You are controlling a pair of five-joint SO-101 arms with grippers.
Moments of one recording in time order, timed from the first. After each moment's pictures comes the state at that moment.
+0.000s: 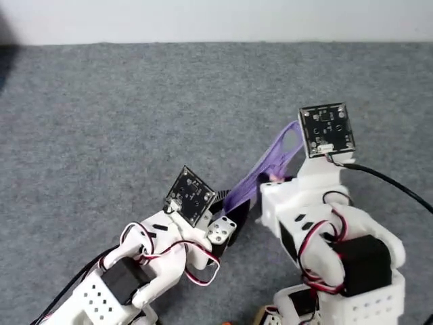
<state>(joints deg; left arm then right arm) 43.2 -69.1 63.3 45.0 12.0 -14.5 -53.4 16.3 91.6 -5.8</state>
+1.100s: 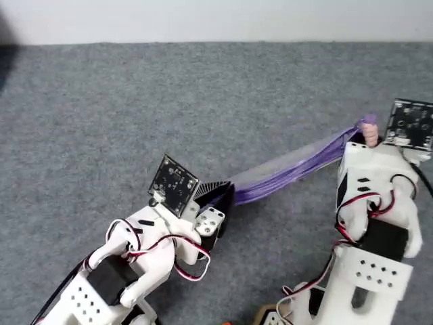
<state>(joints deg) 40.9 -69.2 57.7 50.3 12.9 16.7 -53.5 40.0 53.0 6.5</state>
